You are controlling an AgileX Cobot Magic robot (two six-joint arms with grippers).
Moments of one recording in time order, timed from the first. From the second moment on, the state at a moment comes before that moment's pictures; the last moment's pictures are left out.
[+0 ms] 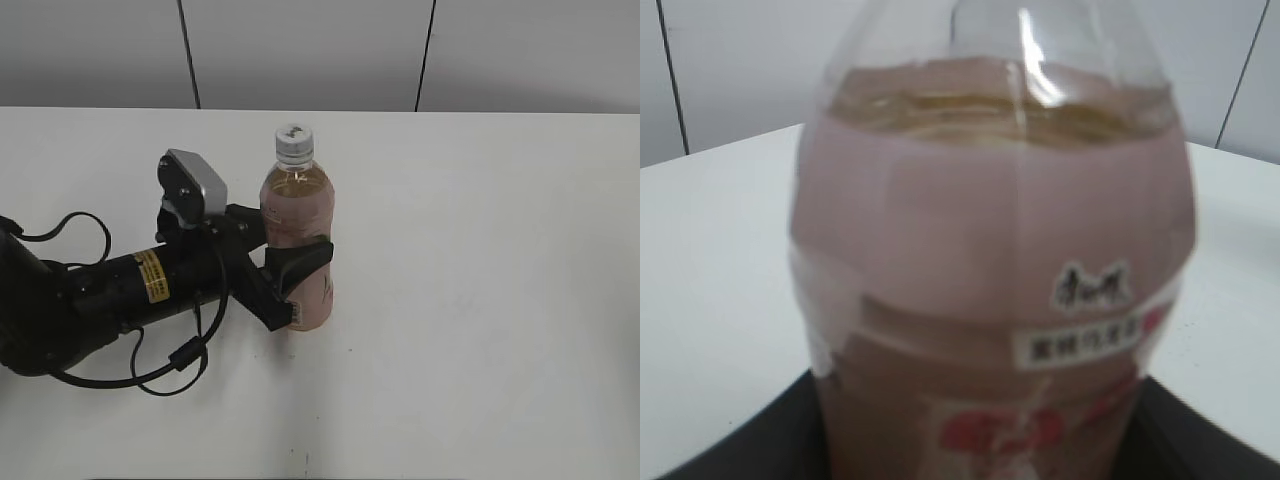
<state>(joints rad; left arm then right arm) -0.47 2.08 -0.66 0.61 -1.21 -0.23 -0.04 0.39 -0.61 0.09 0.97 -0.15</state>
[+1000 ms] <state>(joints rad) -0.47 2.08 -0.66 0.61 -1.21 -0.23 -0.01 1.36 -1.13 0.27 1.12 -0.17</state>
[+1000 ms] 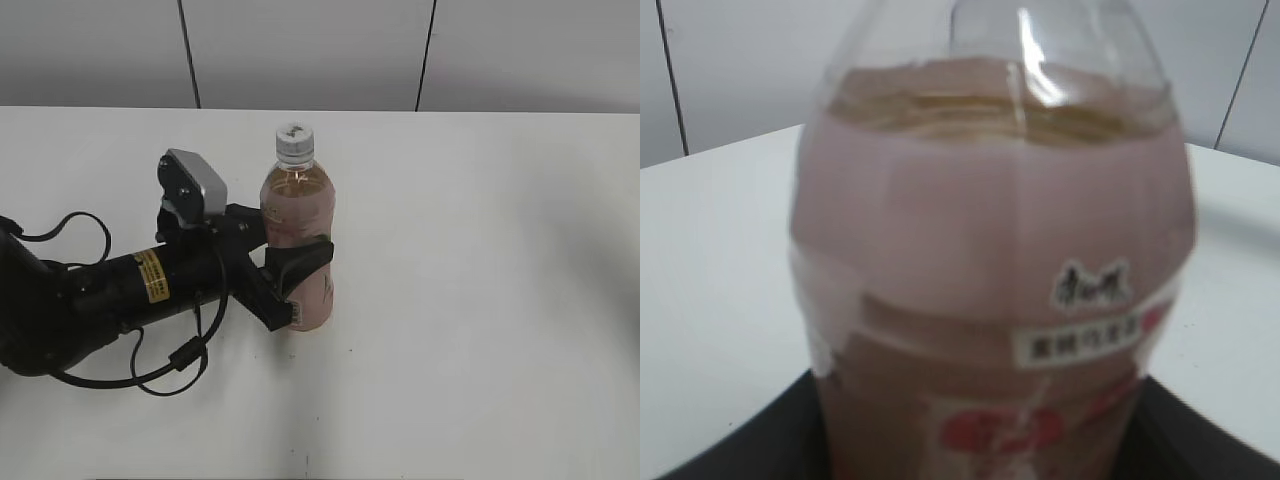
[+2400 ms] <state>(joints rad) -0.47 2.08 -0.66 0.61 -1.21 -0.23 0.61 1.91 -1.85 0.25 1.22 0.12</state>
